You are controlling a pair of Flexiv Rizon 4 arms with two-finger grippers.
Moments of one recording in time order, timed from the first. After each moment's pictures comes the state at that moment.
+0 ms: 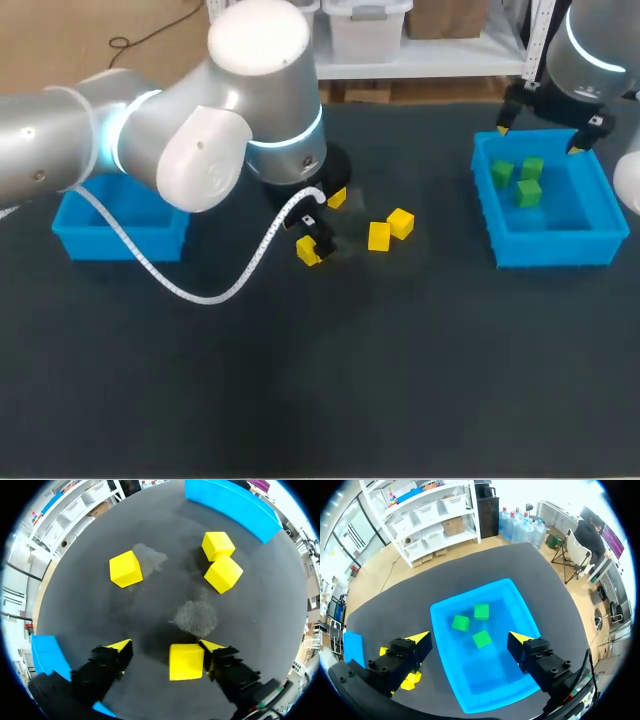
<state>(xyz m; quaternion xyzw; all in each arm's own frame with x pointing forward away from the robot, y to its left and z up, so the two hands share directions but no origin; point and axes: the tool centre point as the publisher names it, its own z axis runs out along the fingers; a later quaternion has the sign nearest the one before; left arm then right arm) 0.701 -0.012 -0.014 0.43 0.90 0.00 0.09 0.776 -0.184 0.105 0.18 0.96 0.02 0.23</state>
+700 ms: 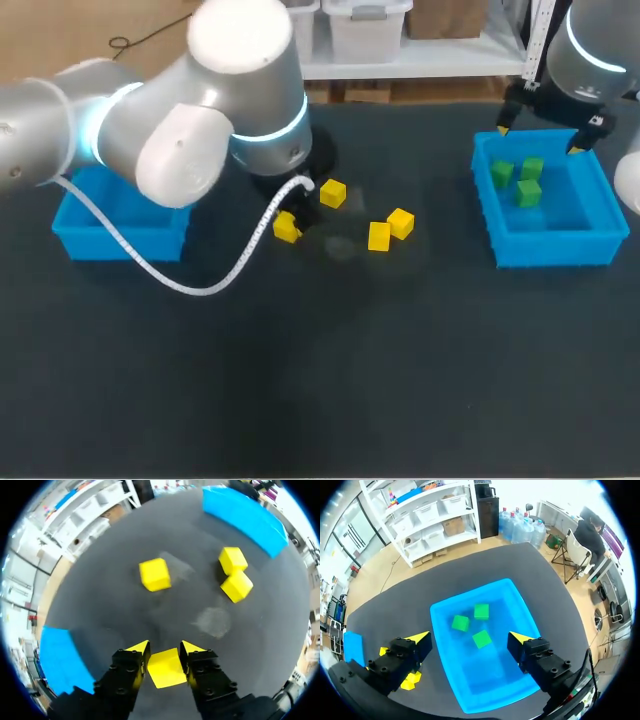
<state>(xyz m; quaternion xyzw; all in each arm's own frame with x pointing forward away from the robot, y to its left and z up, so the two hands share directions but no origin) 0.726 0.011 0.013 0.38 0.91 0.01 0.14 0.776 -0.184 0.105 0.18 0.96 0.02 0.23</state>
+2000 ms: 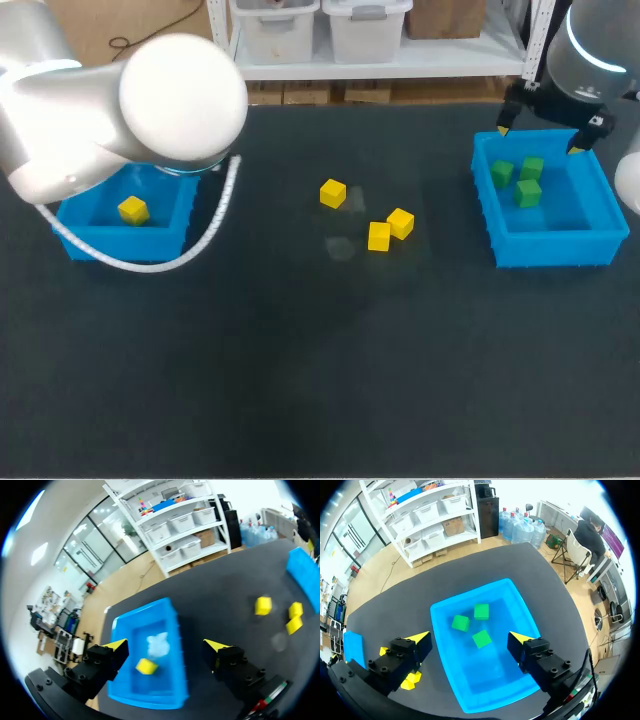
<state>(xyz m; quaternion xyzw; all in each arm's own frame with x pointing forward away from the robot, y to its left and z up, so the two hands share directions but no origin) 0.754 0.137 0.110 0.15 0.92 0.16 0.33 0.776 -0.184 0.105 0.18 0.96 0.02 0.23</state>
